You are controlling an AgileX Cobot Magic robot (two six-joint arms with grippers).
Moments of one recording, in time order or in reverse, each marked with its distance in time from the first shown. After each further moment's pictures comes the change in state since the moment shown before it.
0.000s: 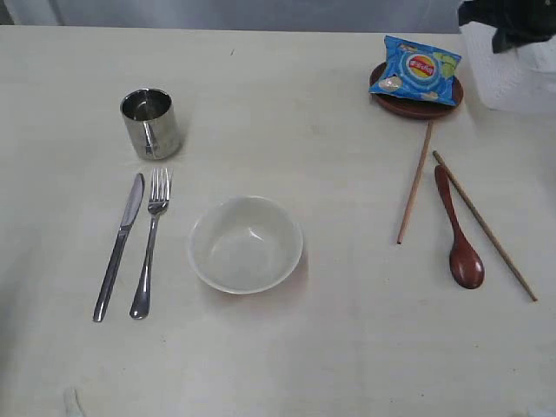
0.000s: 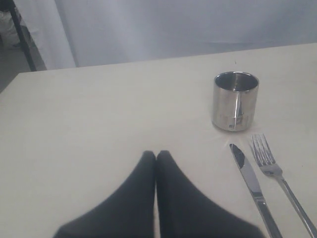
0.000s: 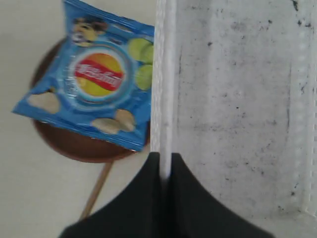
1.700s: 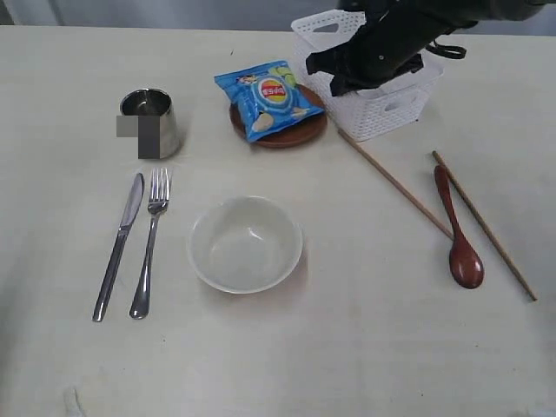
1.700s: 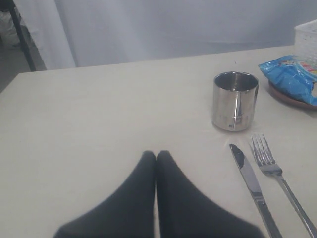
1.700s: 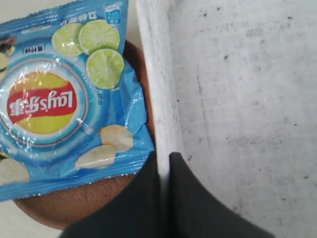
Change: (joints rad) left arm 0.000 0.000 0.000 0.000 0.000 0.000; right arm 0.312 0.239 -0.081 0.464 -0.090 -0.278
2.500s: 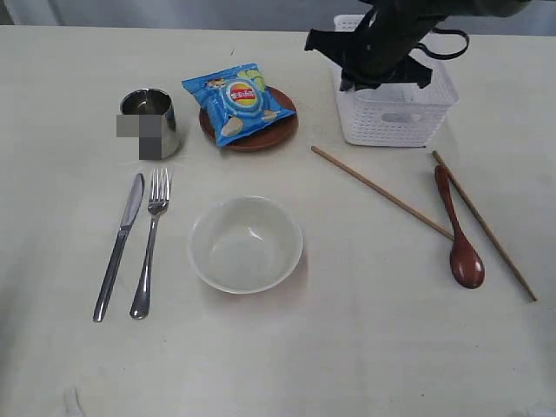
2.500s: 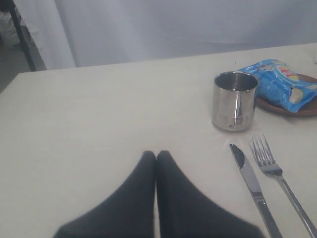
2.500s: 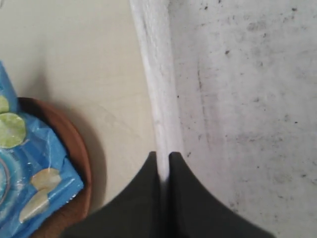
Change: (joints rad) left arm 0.000 0.000 0.000 0.000 0.000 0.000; right arm 0.048 -0.032 0.000 -0.358 -0.012 0.747
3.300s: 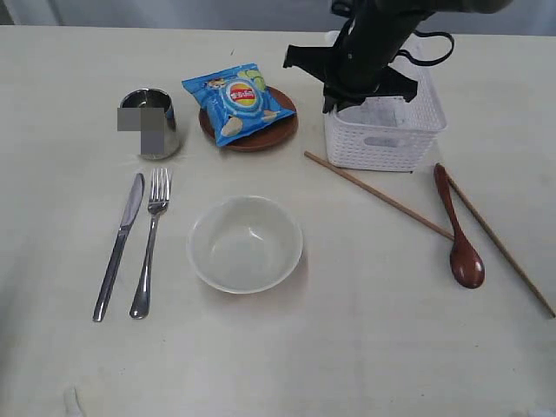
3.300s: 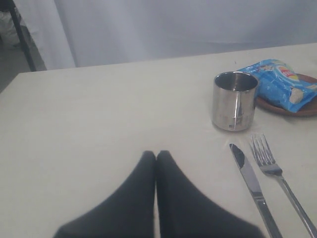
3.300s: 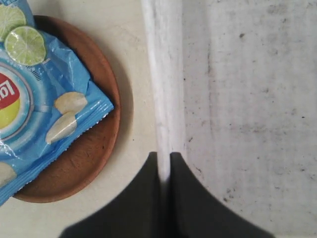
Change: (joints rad) left arm 0.000 0.000 0.000 0.000 0.000 0.000; right arm 0.071 -0.030 0.000 0.028 0.154 0.014
